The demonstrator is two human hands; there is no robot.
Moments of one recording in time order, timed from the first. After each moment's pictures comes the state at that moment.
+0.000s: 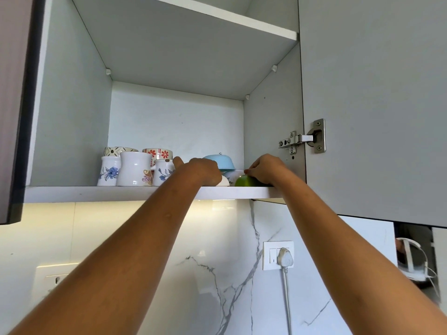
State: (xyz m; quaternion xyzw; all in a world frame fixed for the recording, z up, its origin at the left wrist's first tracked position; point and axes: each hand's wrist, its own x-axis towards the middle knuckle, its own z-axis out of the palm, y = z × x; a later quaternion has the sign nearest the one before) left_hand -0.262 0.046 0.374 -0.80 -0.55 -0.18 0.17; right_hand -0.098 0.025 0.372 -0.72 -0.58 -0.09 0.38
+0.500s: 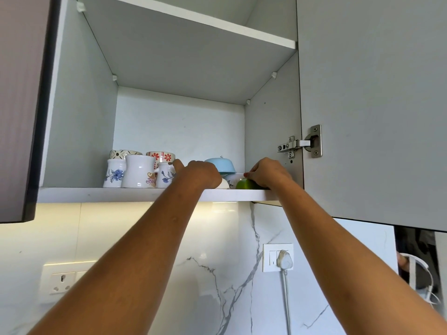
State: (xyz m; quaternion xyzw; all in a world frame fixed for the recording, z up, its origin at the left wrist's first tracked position) left_hand -0.262 0.049 0.371 -0.77 -0.57 -0.23 0.17; right_hand -0.101 0.020 0.370 -0.73 -0.56 -0.10 0.38
